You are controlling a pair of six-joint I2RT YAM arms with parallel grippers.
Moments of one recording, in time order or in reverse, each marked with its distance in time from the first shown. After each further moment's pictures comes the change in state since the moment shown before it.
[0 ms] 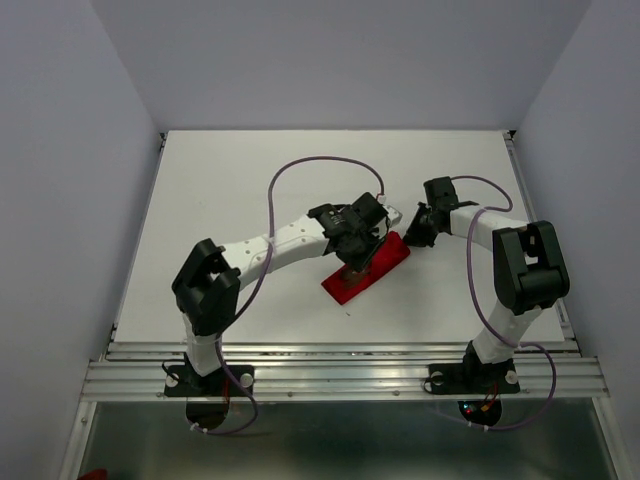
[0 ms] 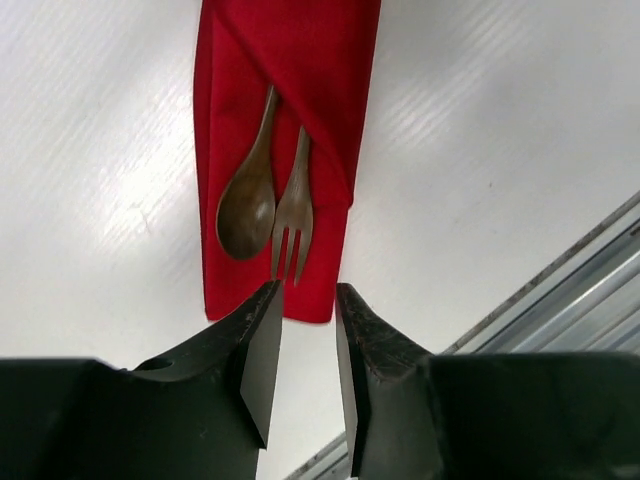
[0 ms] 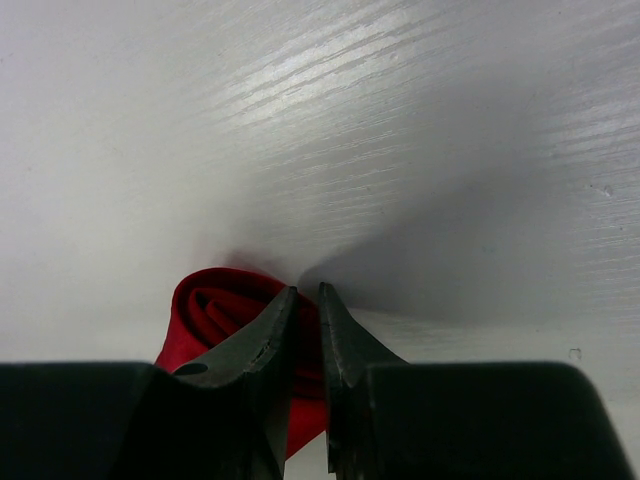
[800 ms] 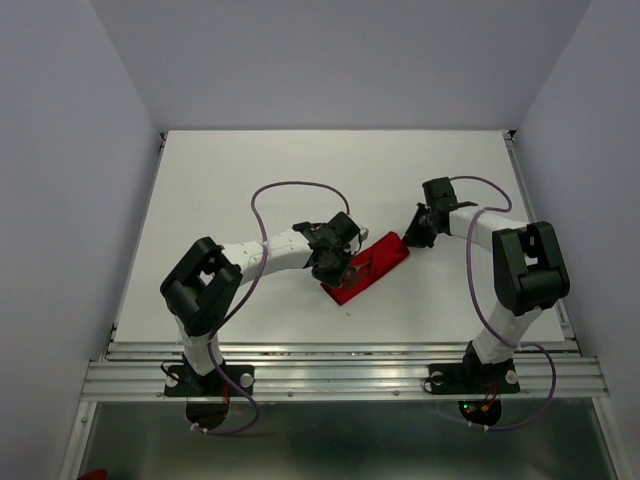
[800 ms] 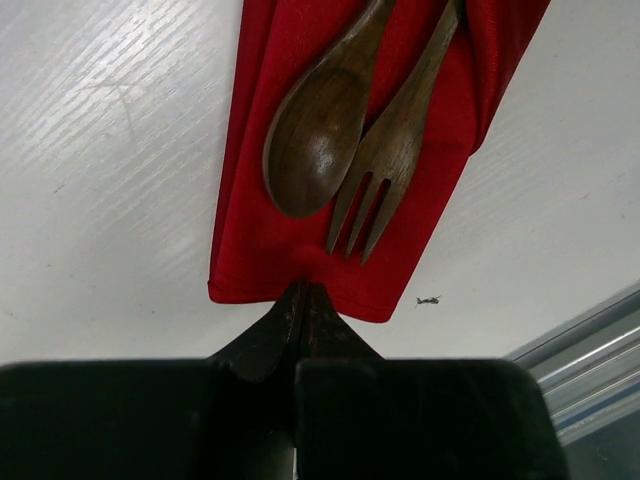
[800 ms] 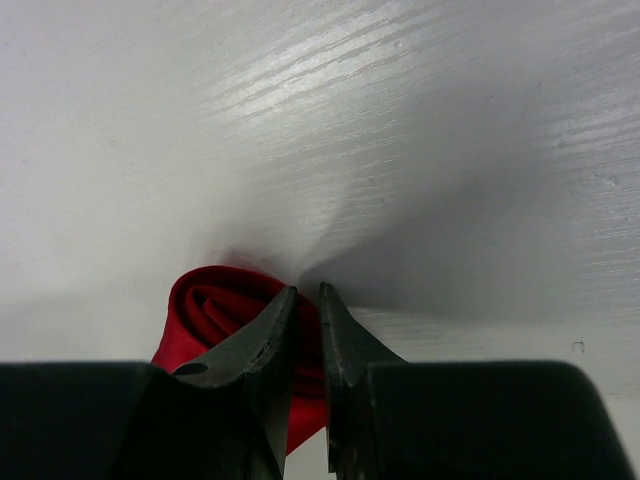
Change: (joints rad) left arm 0.084 -0.105 -0.376 0.177 0.037 -0.142; right arm 0.008 -0.006 -0.006 -0.003 0.007 0.000
